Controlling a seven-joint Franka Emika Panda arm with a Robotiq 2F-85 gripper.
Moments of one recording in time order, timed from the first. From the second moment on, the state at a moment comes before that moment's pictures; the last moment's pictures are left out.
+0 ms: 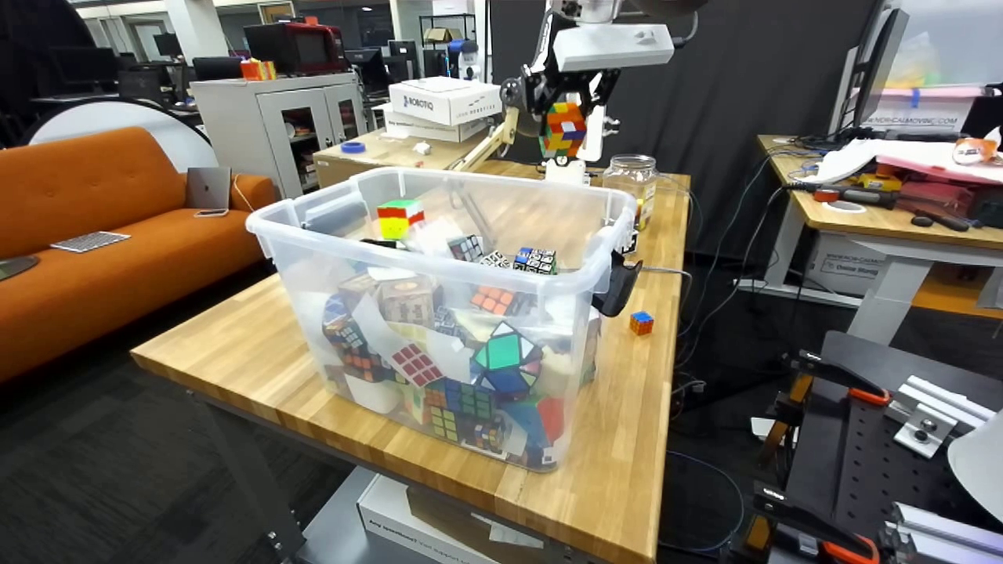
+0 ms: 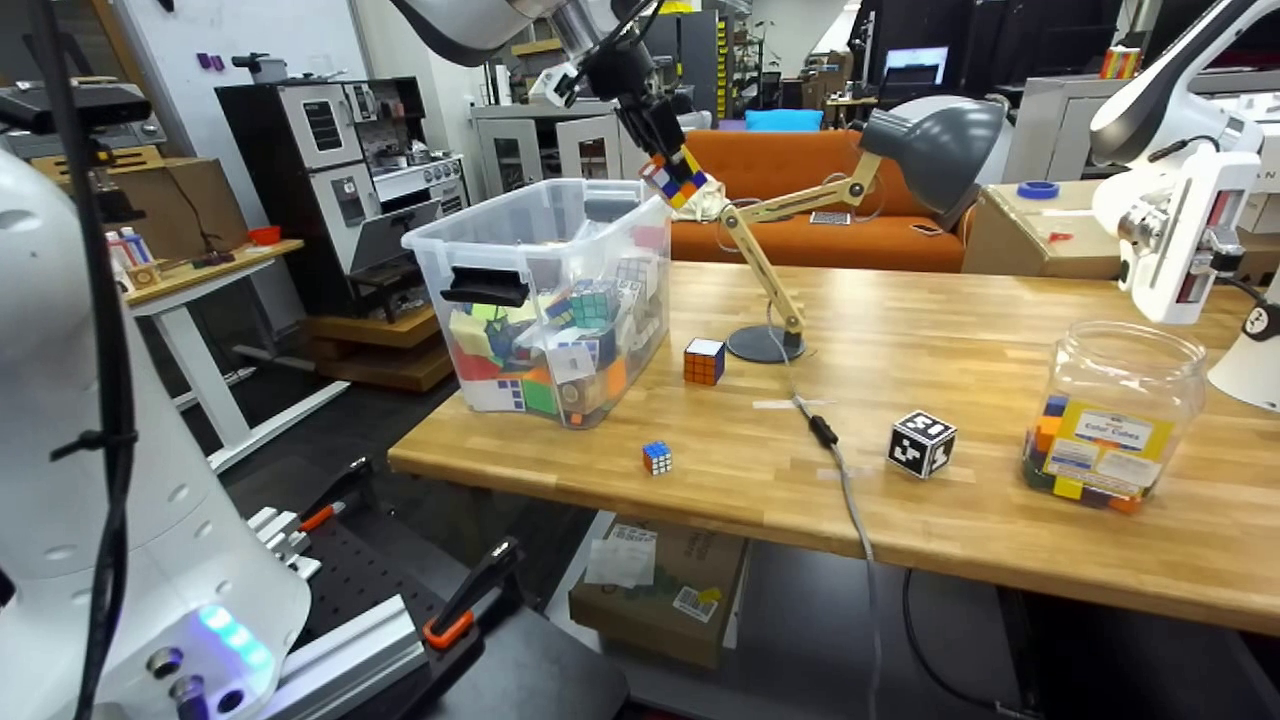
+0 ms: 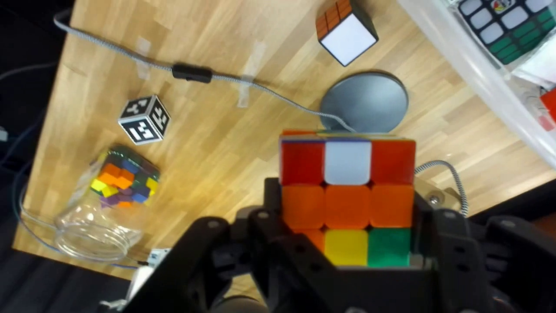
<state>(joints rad) -0.02 -0.02 -0.05 -2.25 -0.52 2.57 0.93</state>
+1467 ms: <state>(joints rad) -0.04 0.02 -0.08 -2.31 -0.26 2.58 0.94</state>
